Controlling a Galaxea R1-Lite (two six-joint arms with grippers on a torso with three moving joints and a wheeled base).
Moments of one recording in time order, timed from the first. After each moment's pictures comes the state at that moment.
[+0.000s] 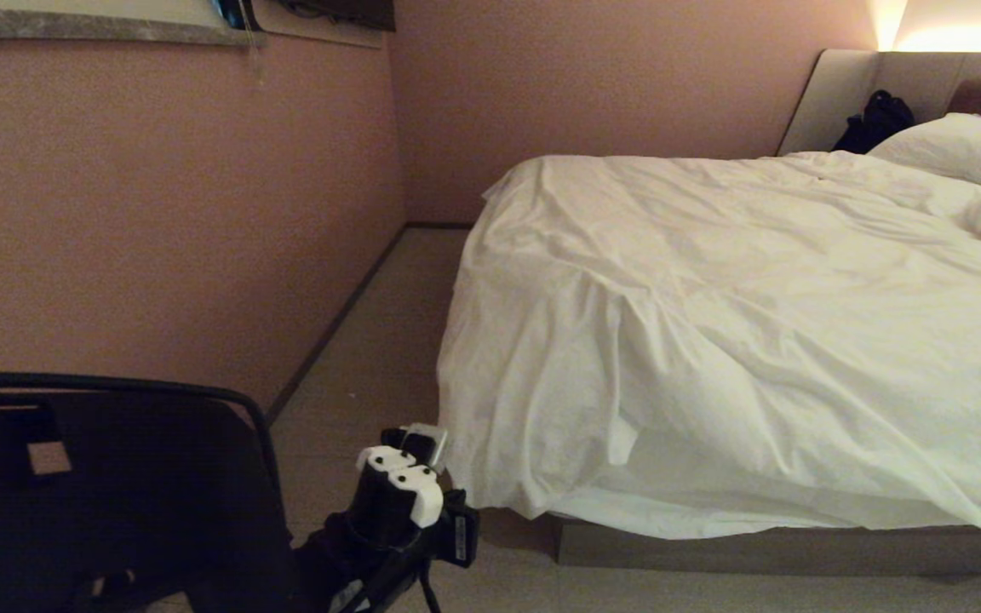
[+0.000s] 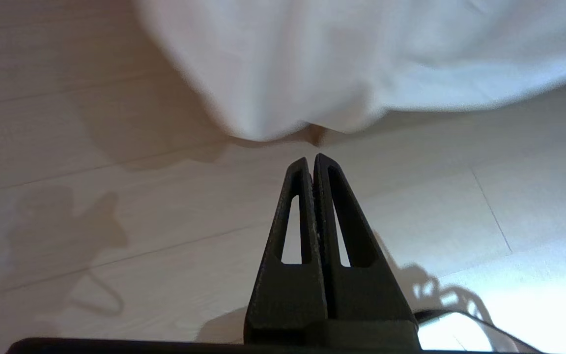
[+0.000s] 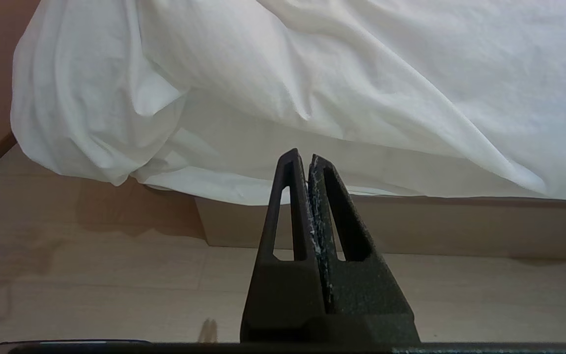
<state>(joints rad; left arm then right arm) -0.73 2.15 -0.54 -1.11 0.21 -0.27 0.00 0.00 0.00 0.00 0.00 0.00</state>
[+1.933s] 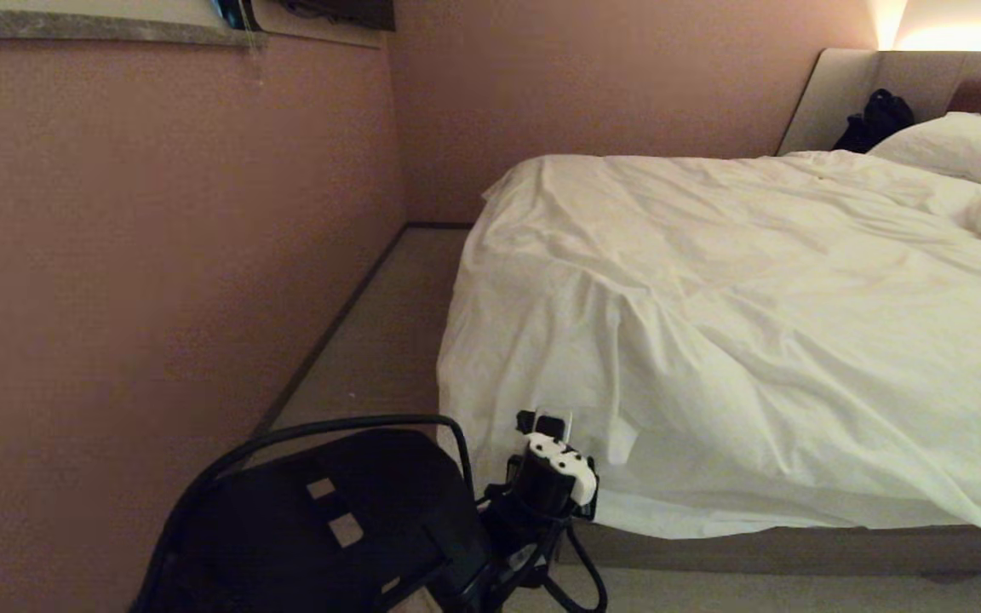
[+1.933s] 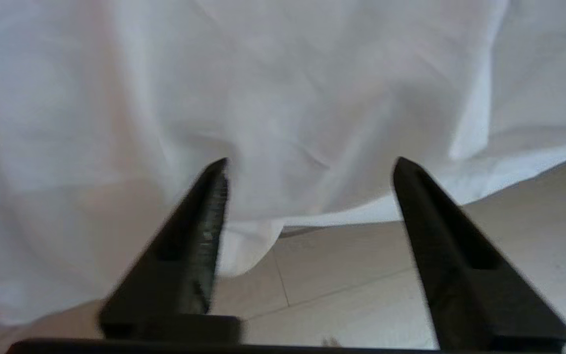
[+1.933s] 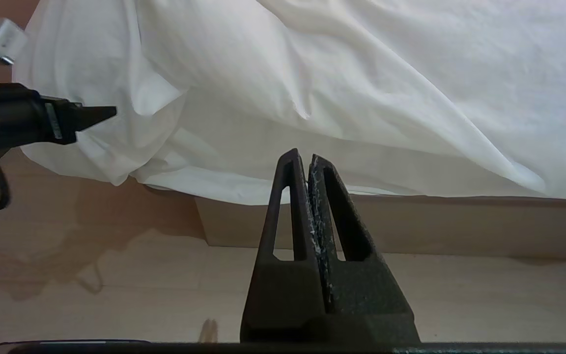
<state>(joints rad) -0.87 2.52 -1.21 -0.98 0.38 -0.26 0.00 0.00 0.00 0.00 0.00 0.00</state>
